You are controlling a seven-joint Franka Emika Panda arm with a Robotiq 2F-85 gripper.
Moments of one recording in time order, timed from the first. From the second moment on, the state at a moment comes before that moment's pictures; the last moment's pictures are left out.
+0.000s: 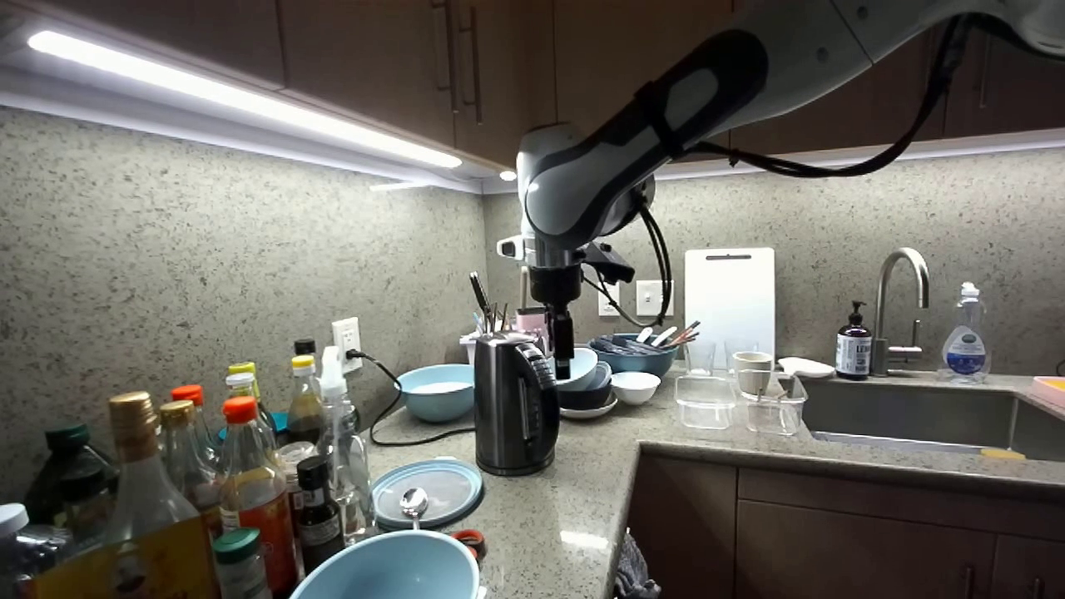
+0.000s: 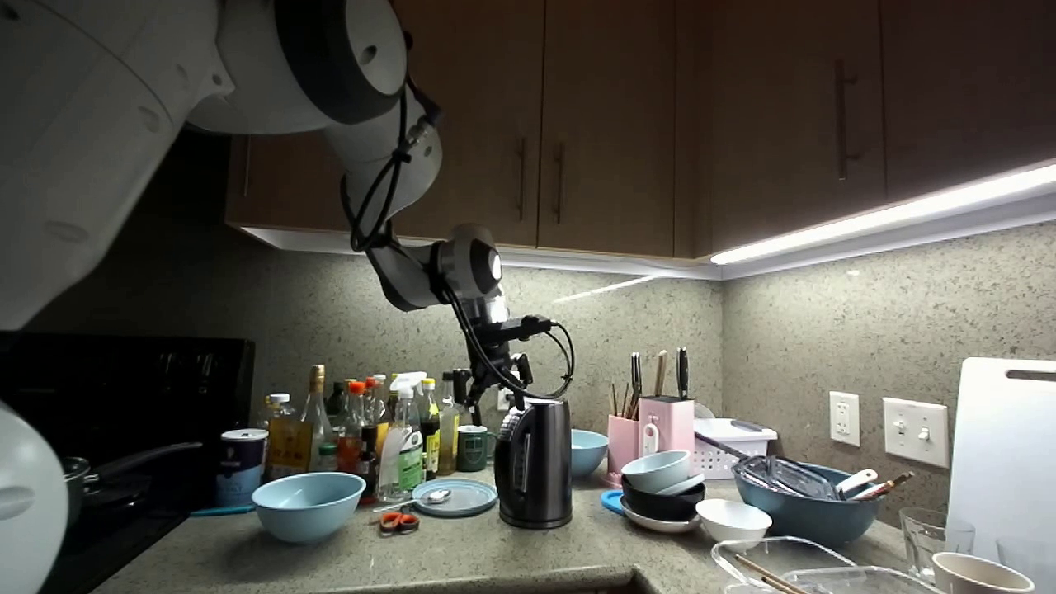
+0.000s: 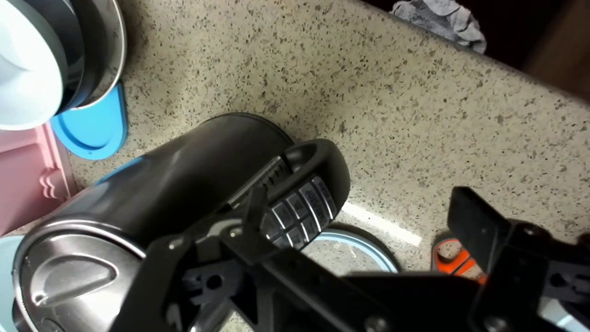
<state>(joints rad) 0.03 0.33 0.10 -1.71 -0.25 2.19 -0.73</state>
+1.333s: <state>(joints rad) 0.06 0.41 0.05 -1.67 -0.48 2.36 -0.80</state>
